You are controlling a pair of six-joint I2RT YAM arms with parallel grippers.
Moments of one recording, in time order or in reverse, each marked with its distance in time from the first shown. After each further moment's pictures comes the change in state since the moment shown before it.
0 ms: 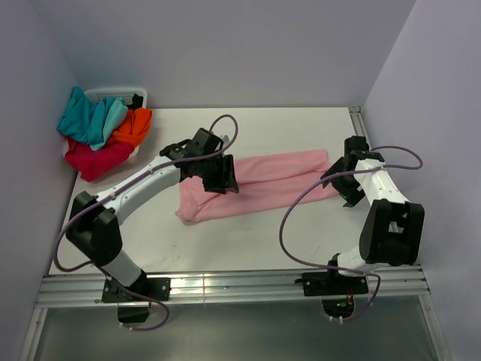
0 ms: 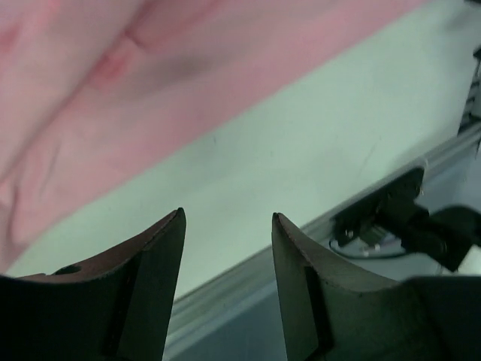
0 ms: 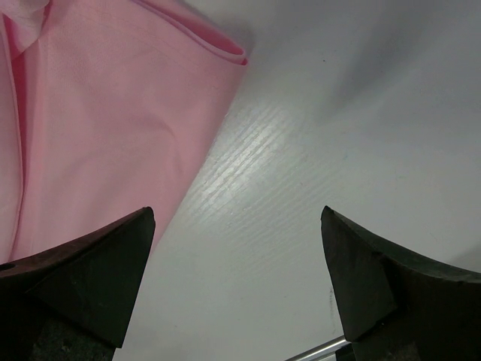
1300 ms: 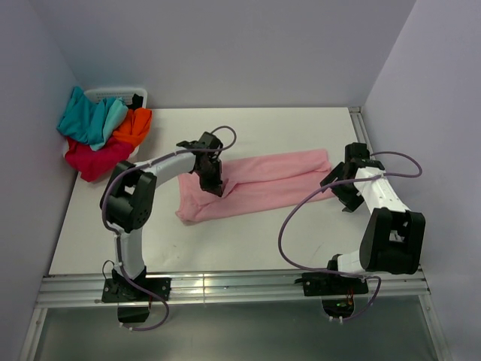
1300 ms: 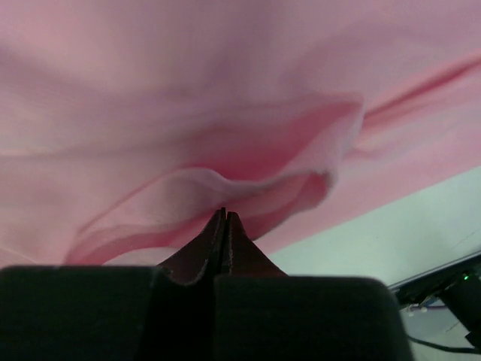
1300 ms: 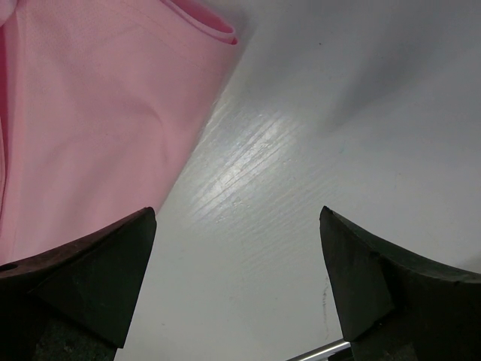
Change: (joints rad) left arm 0.127 0.325 0.047 0.013 -0.028 0.051; right arm -0.006 -0.071 -0.092 0.049 -0.024 -0.022
